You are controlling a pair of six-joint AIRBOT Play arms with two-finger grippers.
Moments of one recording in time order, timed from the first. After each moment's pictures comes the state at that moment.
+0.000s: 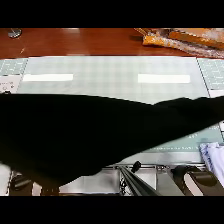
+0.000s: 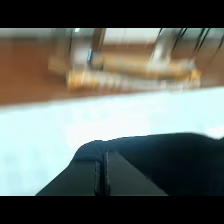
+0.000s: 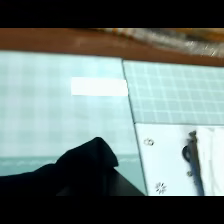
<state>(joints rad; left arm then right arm) 0.38 -0.32 1.43 0.76 -1.51 -1.51 0.00 -0.62 1.63 -1.78 1.62 1.49</state>
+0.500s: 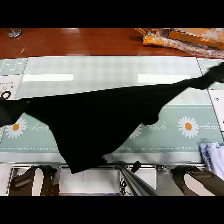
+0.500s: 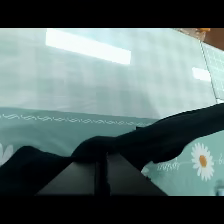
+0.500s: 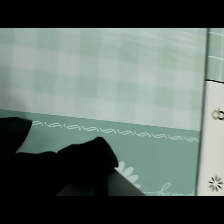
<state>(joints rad) 0.40 -0.37 0.84 0.73 -1.34 -1.44 0.00 -1.11 1.47 -1.66 1.46 1.46</state>
